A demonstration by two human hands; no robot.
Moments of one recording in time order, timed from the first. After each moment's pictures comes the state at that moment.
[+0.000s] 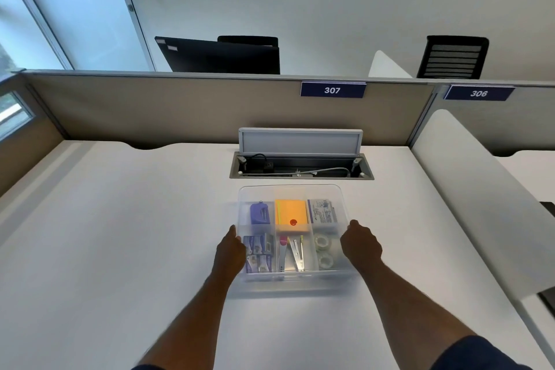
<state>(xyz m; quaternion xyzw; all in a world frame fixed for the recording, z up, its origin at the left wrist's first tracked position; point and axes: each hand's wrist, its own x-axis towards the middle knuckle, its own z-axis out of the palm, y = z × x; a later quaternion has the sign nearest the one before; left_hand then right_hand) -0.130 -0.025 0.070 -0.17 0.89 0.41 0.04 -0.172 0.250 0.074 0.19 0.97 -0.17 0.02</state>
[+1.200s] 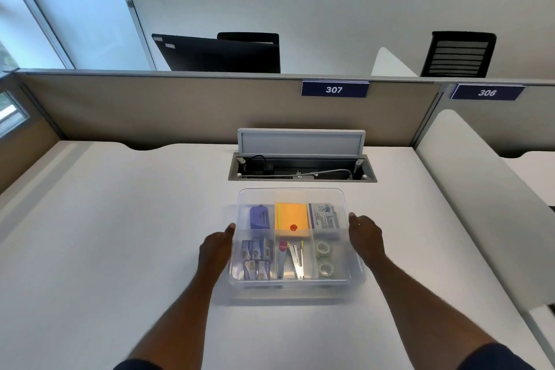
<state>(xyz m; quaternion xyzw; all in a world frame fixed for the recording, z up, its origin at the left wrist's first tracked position) -0.155 -0.052 0.069 -0.26 0.84 0.48 0.03 -0.205 0.270 0.073 0.21 0.90 -0.39 0.00</state>
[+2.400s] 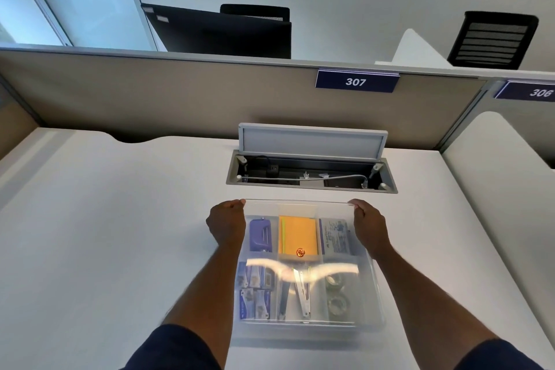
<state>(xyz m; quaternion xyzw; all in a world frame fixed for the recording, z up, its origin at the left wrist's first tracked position) -0.277 -0.026 0.069 -0.34 0.79 0.50 -0.13 -0.302 0.263 0.058 0.07 0.92 -0.39 -0.02</state>
